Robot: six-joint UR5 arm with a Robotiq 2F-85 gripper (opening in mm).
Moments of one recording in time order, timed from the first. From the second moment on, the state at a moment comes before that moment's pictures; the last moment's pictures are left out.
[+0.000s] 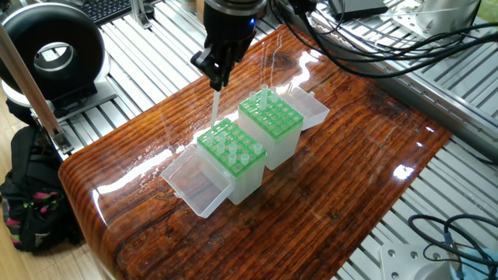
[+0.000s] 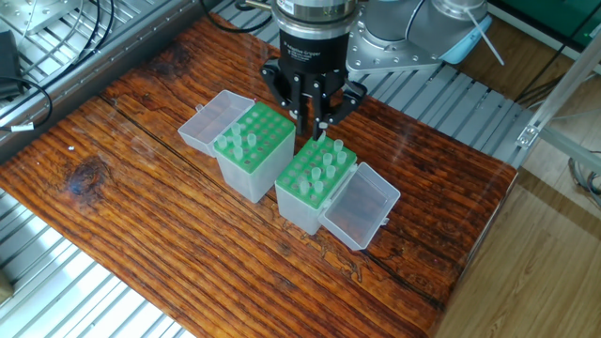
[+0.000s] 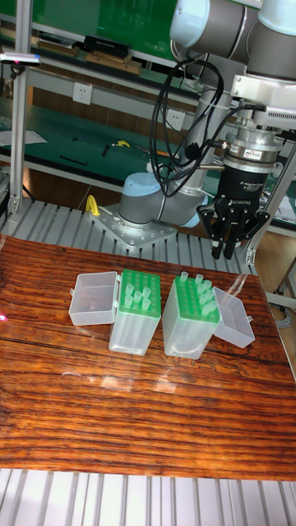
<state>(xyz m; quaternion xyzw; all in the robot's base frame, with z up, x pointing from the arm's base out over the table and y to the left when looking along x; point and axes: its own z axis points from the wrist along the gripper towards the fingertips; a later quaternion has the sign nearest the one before) 0.498 0.139 0.264 -0.10 0.99 0.05 0.06</state>
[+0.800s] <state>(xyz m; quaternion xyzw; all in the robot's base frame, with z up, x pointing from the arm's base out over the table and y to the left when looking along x) 0.500 0.090 0.256 -0.13 0.99 0.01 0.05</state>
